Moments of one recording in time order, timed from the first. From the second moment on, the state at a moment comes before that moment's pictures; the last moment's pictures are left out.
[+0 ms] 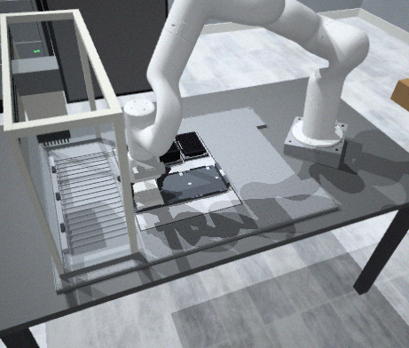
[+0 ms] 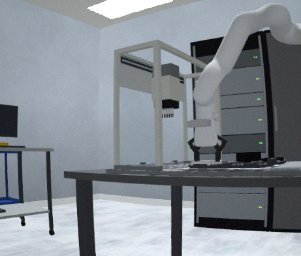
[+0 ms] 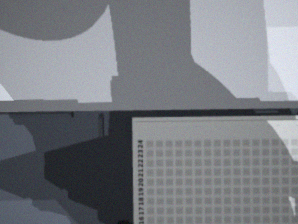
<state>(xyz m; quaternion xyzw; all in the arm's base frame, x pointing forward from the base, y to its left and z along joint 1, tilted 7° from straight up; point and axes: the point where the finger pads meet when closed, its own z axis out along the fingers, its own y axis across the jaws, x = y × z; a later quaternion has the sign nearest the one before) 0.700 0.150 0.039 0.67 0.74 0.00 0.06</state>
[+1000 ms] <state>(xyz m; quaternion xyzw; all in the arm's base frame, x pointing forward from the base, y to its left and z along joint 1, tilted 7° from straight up) 0.696 0.153 0.083 0.67 0.74 0.00 0.06</state>
